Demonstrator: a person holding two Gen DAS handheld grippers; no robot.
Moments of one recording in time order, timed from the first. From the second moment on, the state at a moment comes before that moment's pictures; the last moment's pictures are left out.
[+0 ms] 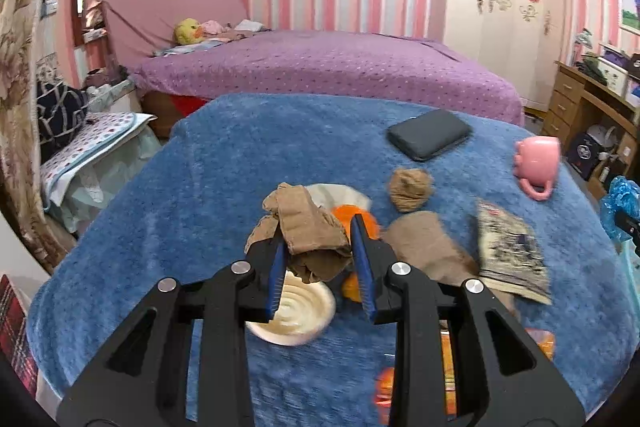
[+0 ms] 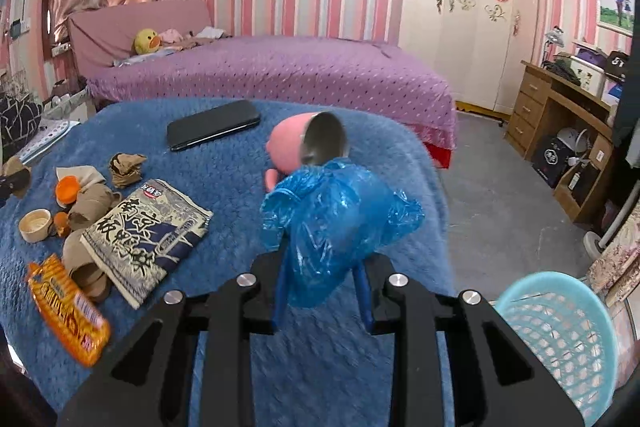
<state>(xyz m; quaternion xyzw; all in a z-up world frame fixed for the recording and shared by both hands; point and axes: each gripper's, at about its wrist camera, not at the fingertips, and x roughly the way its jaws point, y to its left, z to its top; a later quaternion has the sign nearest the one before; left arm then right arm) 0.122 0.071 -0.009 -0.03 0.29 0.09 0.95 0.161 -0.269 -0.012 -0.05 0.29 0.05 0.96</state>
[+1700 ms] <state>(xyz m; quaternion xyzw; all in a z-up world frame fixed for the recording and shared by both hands) 0.125 -0.333 -0.025 0.02 0.32 -0.23 0.92 0.075 -0.552 -0.032 0.04 0.30 -0.13 0.94</state>
